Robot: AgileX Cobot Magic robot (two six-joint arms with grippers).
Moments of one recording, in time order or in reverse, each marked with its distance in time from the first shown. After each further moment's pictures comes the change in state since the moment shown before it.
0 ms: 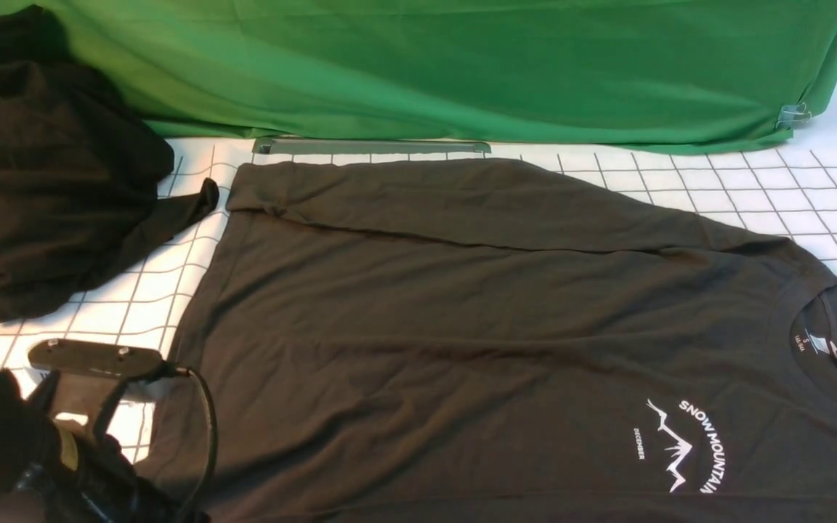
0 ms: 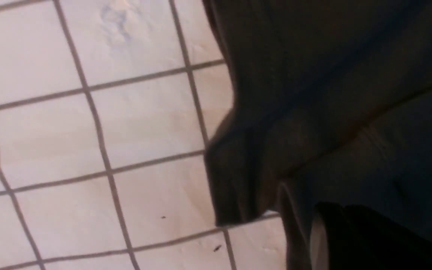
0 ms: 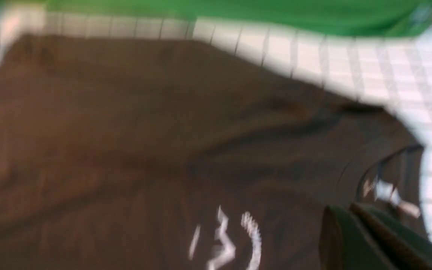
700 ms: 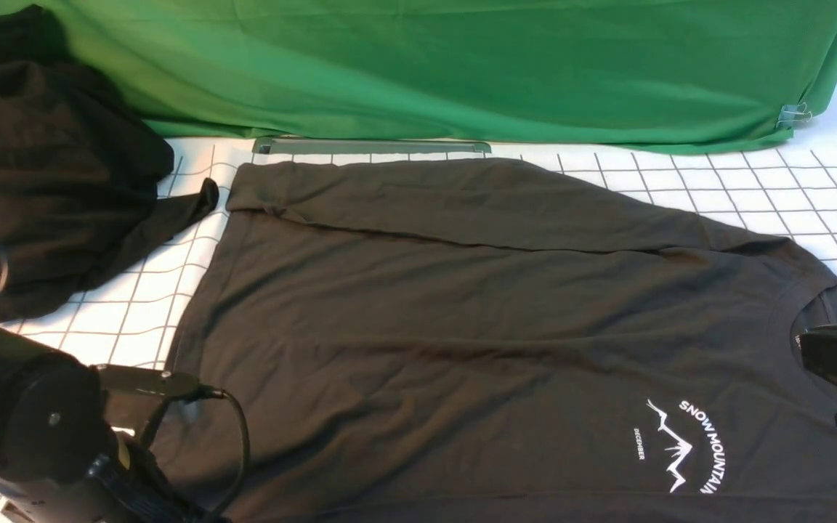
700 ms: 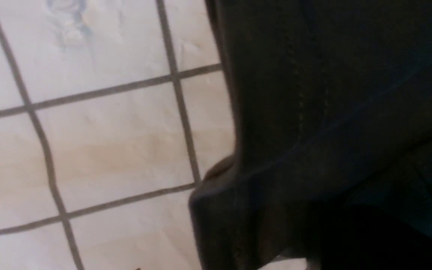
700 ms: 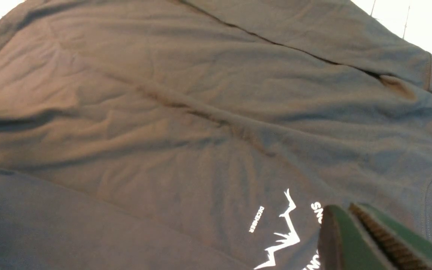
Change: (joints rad) right arm 0.171 0.139 -0.019 0.022 -0.040 -0.027; left arm 0.009 0.204 0.004 -0.070 -0.085 0.093
